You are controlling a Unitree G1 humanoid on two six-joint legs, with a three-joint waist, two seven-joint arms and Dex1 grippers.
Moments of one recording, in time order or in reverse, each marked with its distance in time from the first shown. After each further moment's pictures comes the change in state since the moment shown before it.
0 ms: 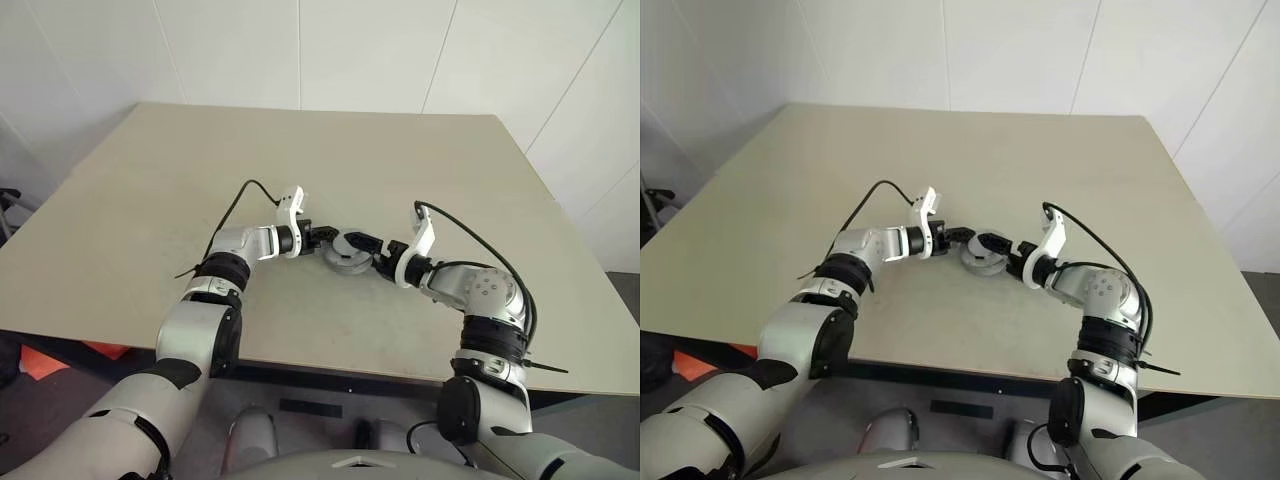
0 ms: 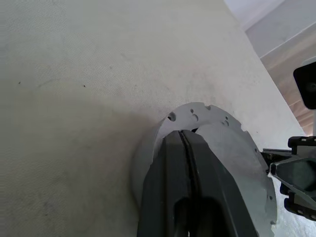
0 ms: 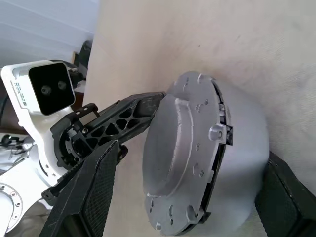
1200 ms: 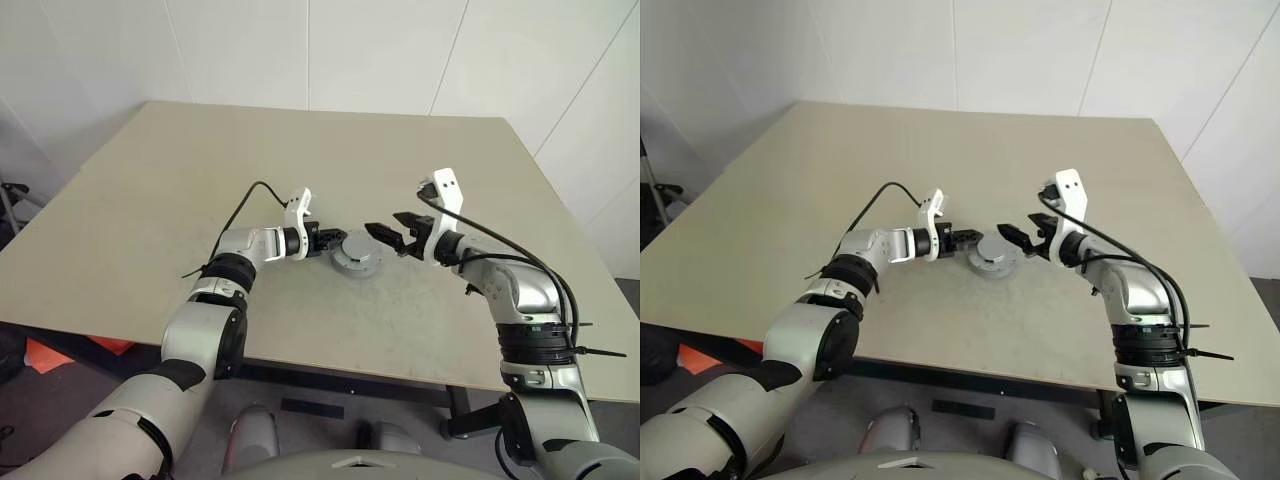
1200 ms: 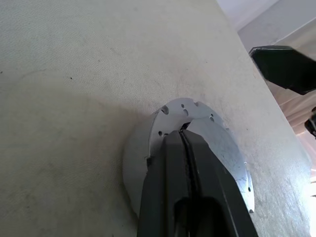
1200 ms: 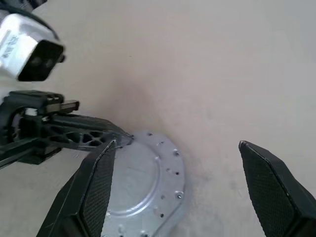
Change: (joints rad) left arm 0.000 -0.027 -0.009 -0.013 -0.006 0.024 -0.015; right arm 0.080 -0.369 0.349 -0.121 -0.243 -0.426 0.304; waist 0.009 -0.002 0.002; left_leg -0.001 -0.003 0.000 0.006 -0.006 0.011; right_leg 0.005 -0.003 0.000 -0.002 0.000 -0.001
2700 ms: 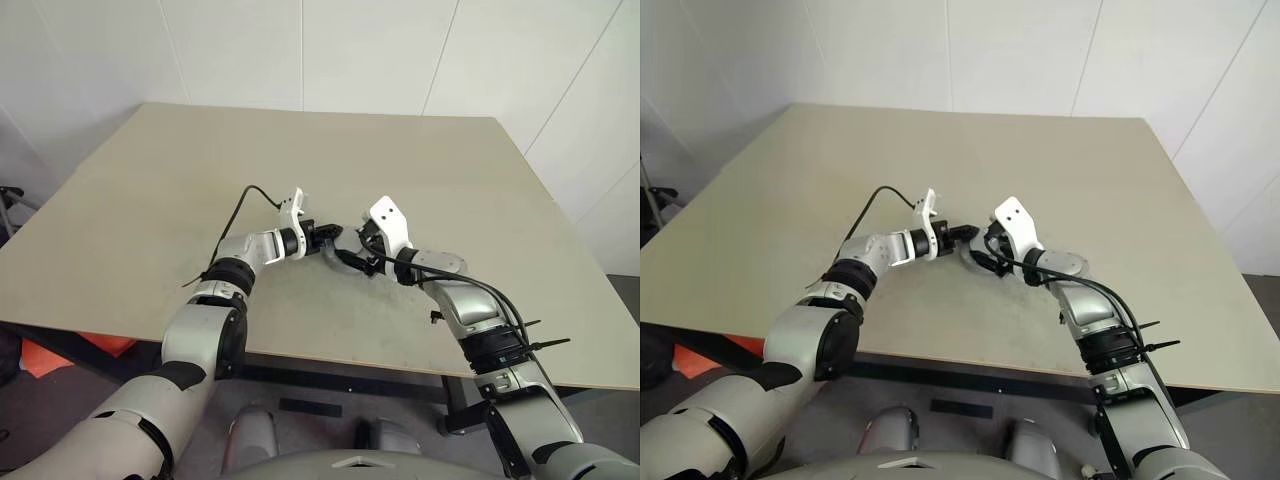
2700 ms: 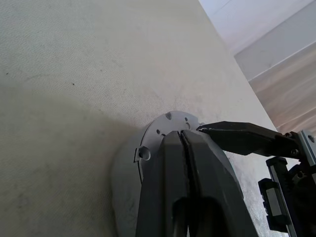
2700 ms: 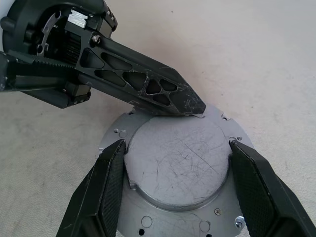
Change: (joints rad) left arm 0.008 -0.006 0.073 0.058 -0.054 -0.103 0.029; right arm 0.015 0.044 0.356 0.122 -0.292 -0.442 0.058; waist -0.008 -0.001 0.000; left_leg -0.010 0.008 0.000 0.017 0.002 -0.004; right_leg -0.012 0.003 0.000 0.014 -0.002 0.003
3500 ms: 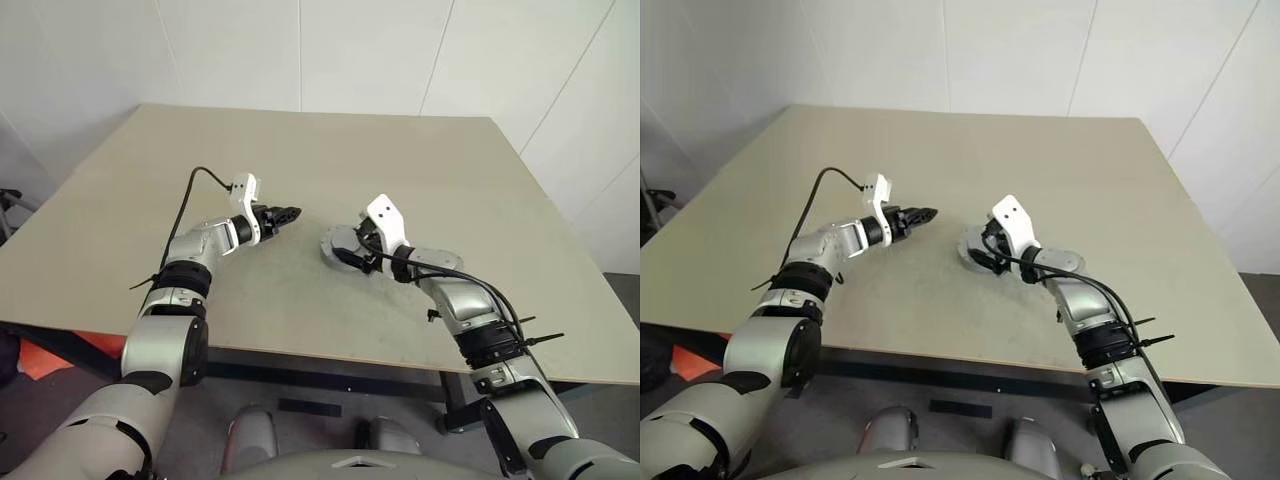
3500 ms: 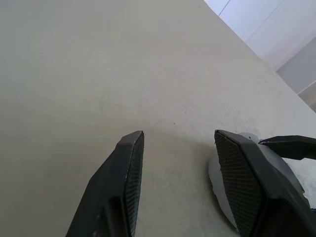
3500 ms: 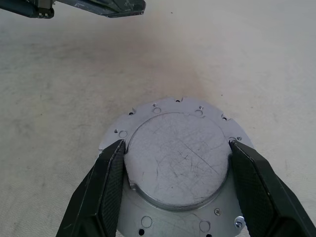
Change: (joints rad) left arm 0.093 0.179 -0.034 -0.171 0.019 -0.077 -0.018; right arm -0.028 0.008 0.006 0.051 0.000 -0.018 0.005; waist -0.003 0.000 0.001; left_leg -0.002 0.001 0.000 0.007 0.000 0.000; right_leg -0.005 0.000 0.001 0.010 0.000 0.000
